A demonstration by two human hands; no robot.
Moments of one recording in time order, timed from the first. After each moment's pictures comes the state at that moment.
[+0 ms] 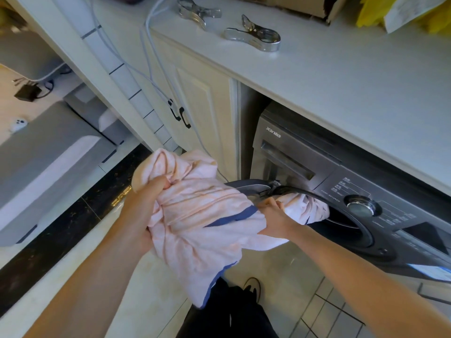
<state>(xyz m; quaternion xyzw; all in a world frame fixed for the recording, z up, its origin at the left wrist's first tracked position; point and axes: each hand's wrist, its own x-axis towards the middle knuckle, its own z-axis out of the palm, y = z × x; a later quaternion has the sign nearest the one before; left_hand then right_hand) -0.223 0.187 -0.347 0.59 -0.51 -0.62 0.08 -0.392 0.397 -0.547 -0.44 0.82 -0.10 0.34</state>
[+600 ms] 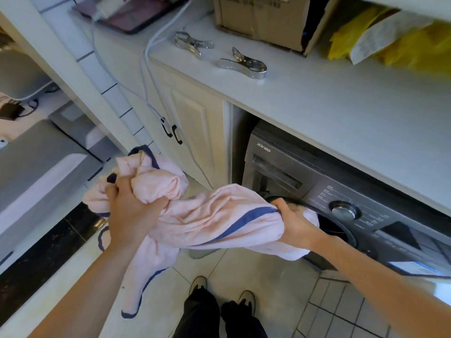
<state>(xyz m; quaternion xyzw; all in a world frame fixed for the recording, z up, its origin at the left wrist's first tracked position) -0.213 0.148 -0.374 0.51 -0.79 -0.33 0.11 -0.396 0.436 -0.459 -0.33 0.86 -0.19 0.35</state>
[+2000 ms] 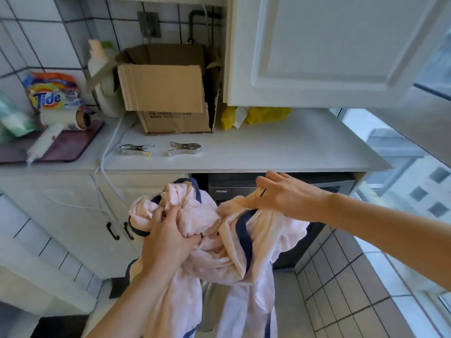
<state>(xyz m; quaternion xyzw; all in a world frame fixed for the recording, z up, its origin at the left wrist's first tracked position) -0.232 0.086 -0.282 0.03 -0.95 -0.31 0.07 -0.265 0.370 -0.202 -0.44 0.88 0.14 -0.13</state>
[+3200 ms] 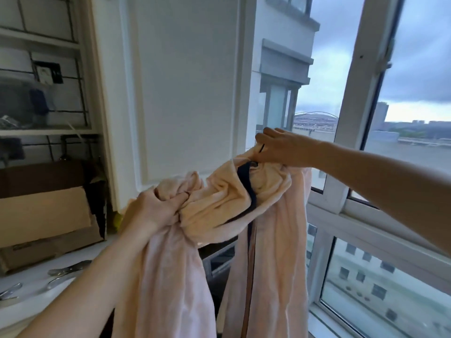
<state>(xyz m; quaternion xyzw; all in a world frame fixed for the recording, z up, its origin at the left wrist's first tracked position) -0.279 0.220 -0.034 -0.21 -0.86 -0.46 0.06 -0.146 0.515 0.087 -0.15 0.84 0.48 -0.21</state>
